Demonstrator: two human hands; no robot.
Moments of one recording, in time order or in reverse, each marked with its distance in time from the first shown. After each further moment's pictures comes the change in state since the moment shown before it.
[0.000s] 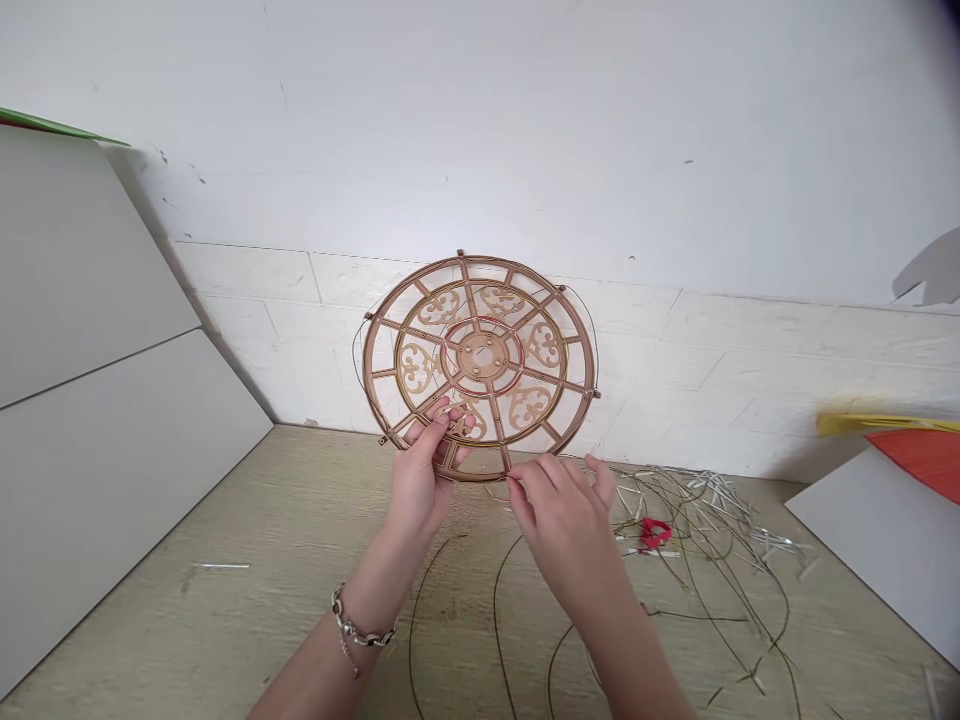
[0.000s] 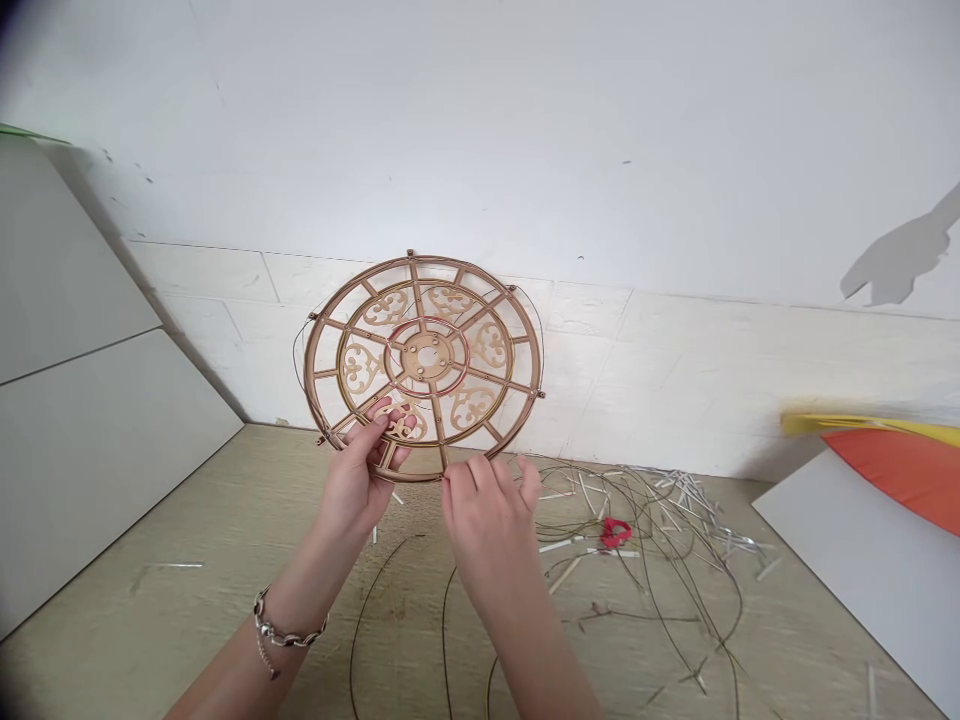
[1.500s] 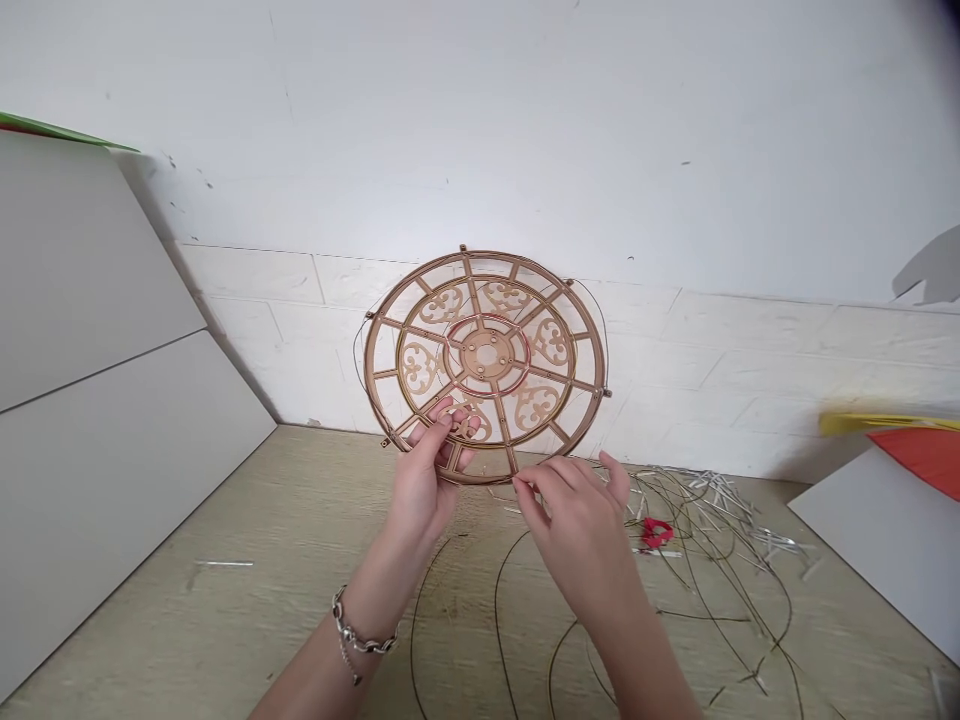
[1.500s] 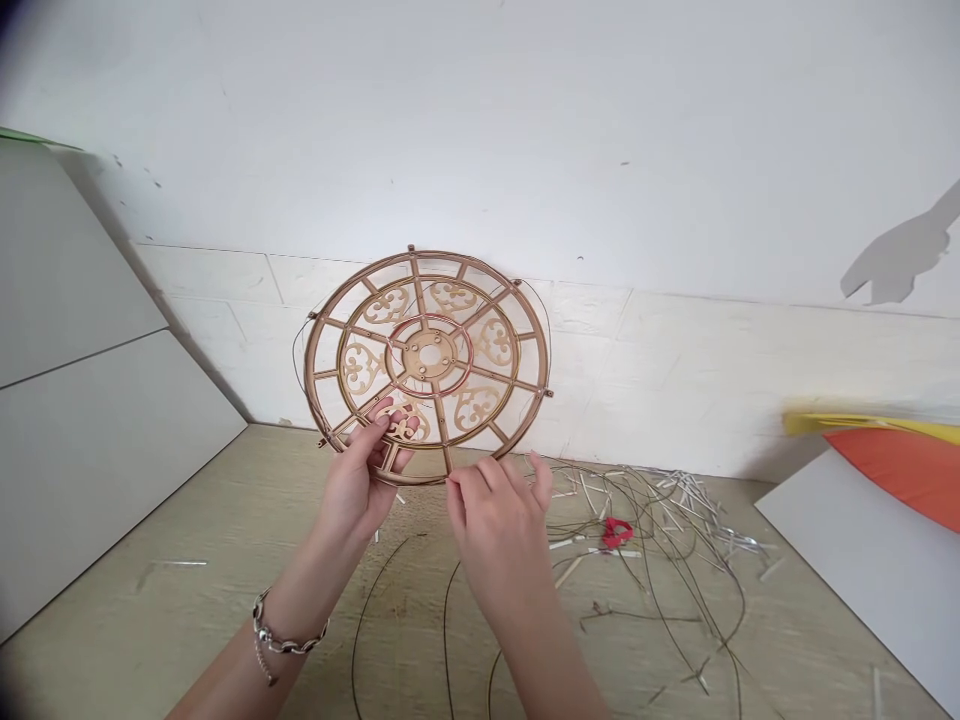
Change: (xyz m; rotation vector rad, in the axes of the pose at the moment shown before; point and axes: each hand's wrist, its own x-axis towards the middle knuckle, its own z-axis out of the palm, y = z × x) left_hand -0.008 0.004 0.004 -0.016 0.020 -0.019; right_hand 0.001 0.001 -0.011 0.136 0.008 0.048
